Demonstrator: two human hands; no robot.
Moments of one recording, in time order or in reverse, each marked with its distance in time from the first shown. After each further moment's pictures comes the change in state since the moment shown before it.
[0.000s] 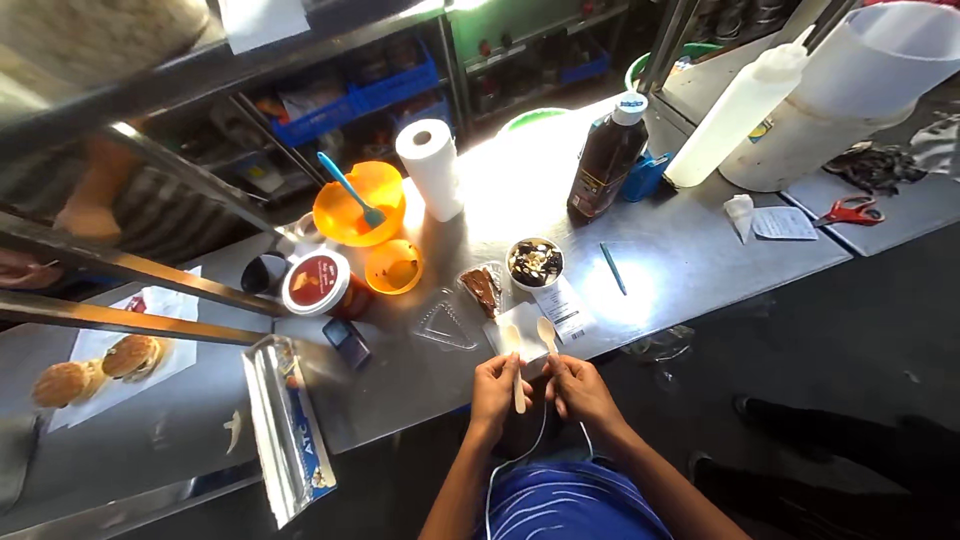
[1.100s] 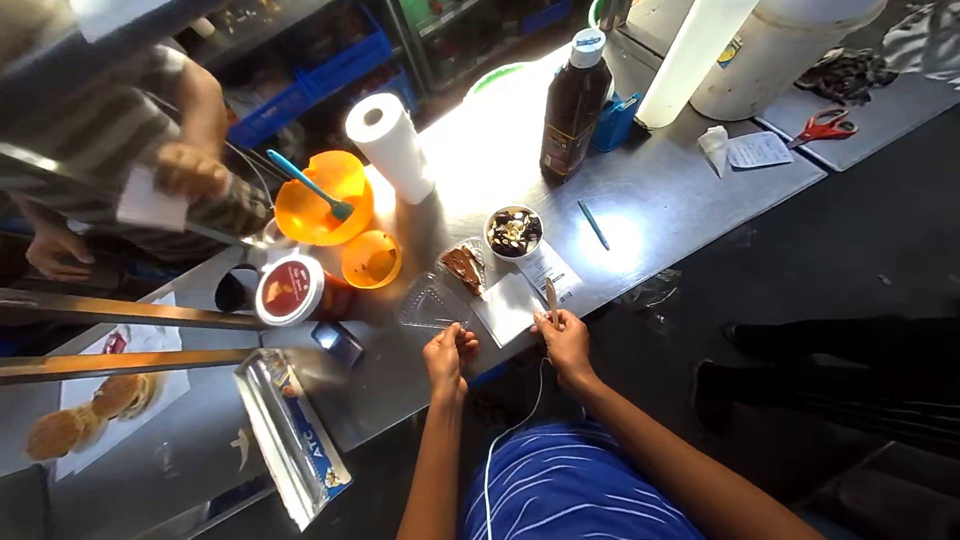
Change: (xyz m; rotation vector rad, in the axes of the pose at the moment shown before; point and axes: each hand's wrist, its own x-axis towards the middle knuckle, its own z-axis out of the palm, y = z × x) left_hand 0.022 0.024 -0.040 -0.177 0.441 -0.124; right_hand 0.024 0.016 0.030 0.081 0.511 0.002
